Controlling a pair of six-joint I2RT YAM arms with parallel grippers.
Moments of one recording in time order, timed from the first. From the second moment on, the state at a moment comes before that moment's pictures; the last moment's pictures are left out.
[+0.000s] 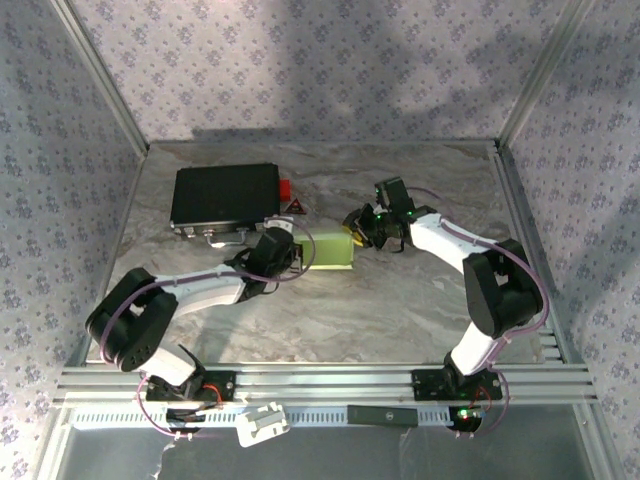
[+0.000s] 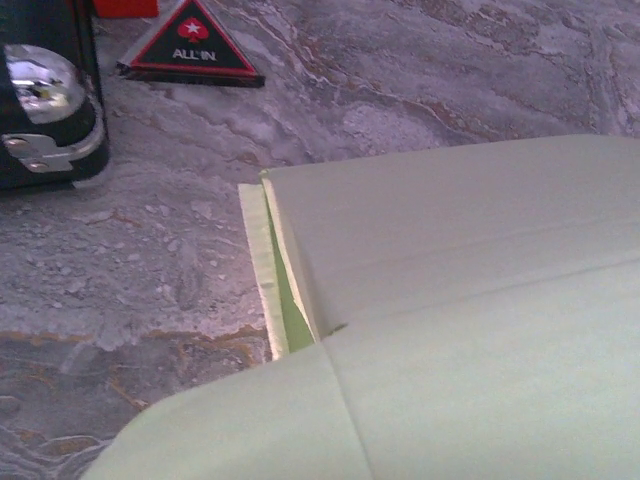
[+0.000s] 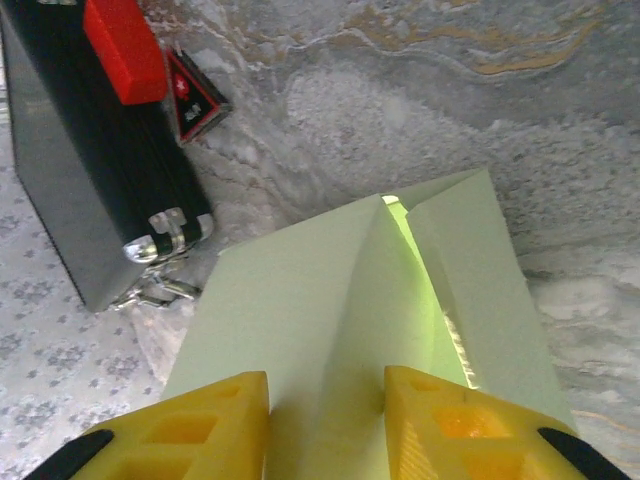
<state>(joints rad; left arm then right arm) -0.76 1.50 0.69 0.14 -0.21 -0.53 0.42 1.68 1.07 -0.28 -0.43 1.11</state>
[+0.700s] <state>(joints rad) -0.84 1.45 0.66 0.05 -0.25 -0.62 0.44 1.65 1.01 -0.32 -0.36 1.02</state>
